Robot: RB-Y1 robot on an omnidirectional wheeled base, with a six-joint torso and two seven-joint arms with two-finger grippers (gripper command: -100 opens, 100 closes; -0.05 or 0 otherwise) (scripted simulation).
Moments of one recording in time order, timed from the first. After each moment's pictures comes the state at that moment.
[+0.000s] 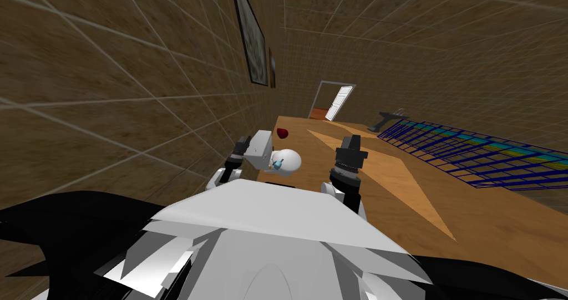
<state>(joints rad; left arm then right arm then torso) 0.37 0.17 0.18 -1.85 -0.23 -0.62 -0.55 0.53 0.00 -0.03 -2.40 0.07 -0.51 0.10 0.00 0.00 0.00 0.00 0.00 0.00</state>
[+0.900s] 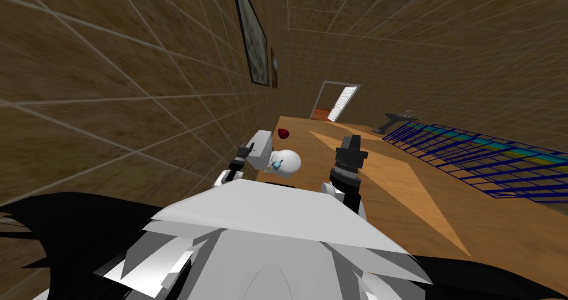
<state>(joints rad) 0.29 0.13 0.24 -1.58 -0.36 -0.62 -0.73 0.53 0.00 -0.03 -2.40 0.07 -0.51 0.10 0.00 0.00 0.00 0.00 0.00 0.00</state>
